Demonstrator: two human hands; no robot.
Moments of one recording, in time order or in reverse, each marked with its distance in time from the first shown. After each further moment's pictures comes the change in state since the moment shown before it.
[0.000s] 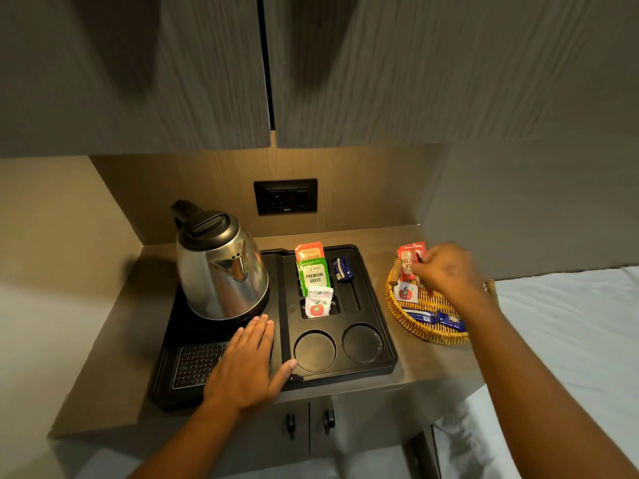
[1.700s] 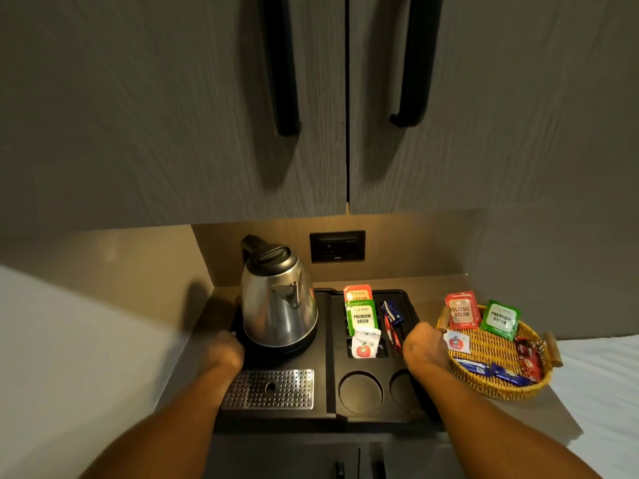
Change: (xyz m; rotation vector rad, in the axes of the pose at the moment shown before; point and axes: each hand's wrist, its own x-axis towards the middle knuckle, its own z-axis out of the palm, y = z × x) left_hand 0.035 -0.103 -0.100 -0.312 0.044 -0.884; right_hand -0.065 -0.071 0.093 0.052 -0.013 0.118
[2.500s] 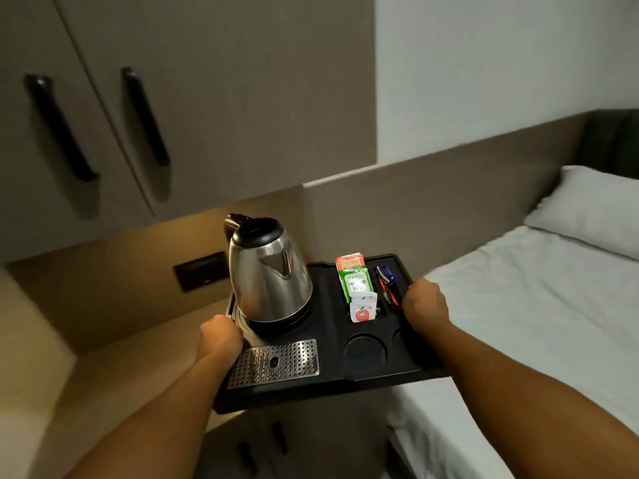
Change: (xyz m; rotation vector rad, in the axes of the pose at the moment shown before) left_hand -0.192 0.140 0.032 -0.048 -0.035 0.502; right_hand -0.091 0.238 -0.208 0.213 0.351 0.193
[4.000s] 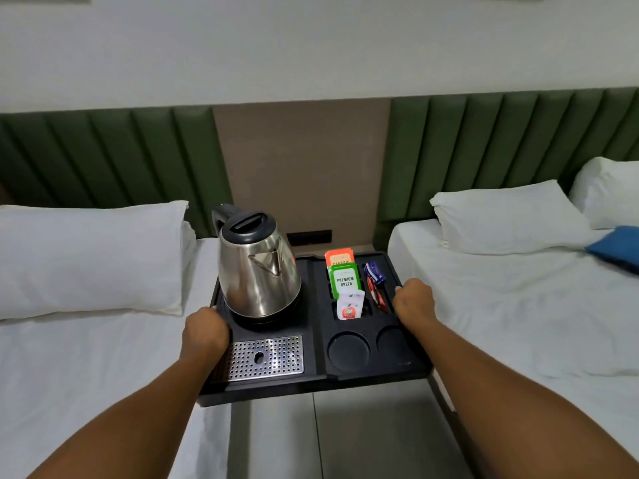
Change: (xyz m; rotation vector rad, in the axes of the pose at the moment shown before) left_hand -0.671 1.106 0.690 -0.055 -0.634 1.083; right_hand 0.321 1.031 -0.688 -0.007 0.712 0.992
